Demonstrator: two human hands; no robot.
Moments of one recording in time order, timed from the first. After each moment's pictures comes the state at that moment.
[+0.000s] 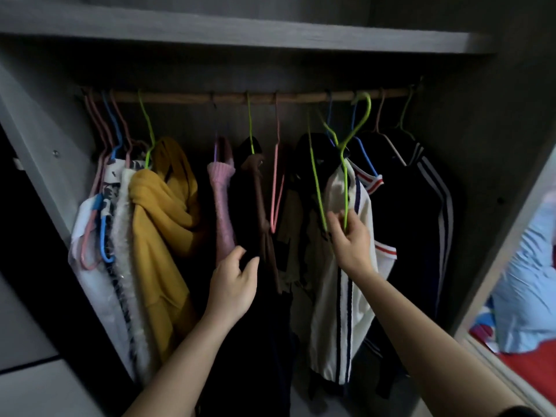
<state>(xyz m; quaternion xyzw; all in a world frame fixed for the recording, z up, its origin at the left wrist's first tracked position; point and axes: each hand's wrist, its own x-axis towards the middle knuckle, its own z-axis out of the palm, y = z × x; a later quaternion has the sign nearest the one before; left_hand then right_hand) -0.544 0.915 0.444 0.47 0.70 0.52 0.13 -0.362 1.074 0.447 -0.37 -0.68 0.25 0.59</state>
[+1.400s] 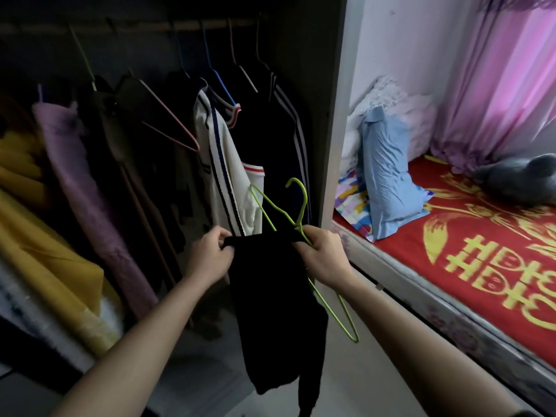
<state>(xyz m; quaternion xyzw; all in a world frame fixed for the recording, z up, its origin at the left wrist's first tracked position) -0.369 0.893 0.365 0.62 0.69 0.35 0.15 -0.123 0.882 0.378 -0.50 -0.70 0.31 0.41</state>
